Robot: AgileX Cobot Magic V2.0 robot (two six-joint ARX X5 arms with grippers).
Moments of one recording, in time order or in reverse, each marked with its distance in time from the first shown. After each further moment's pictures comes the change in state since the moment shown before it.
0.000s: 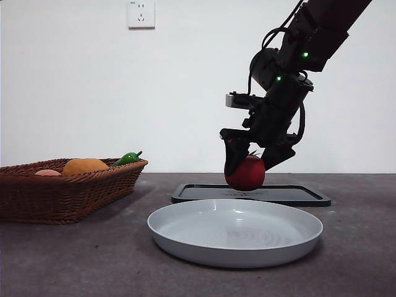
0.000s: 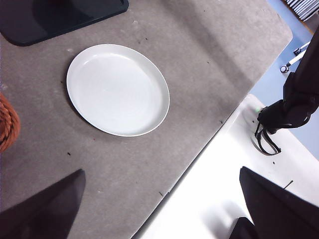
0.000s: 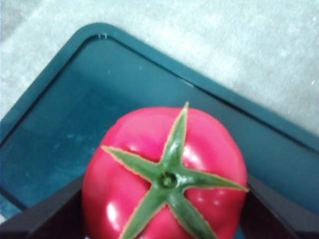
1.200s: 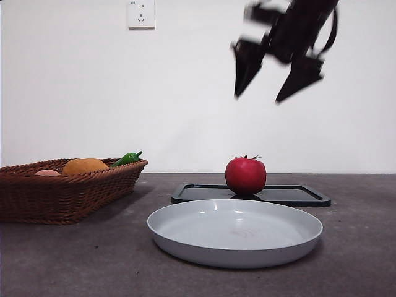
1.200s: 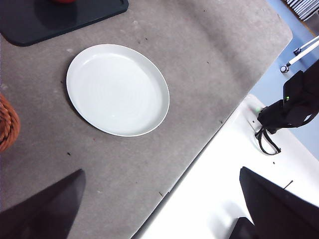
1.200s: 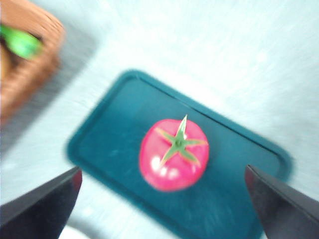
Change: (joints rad) left arm 0.000 0.000 0.000 0.000 0.000 0.000; right arm 0.001 -0.364 0.003 -0.262 0.000 0.011
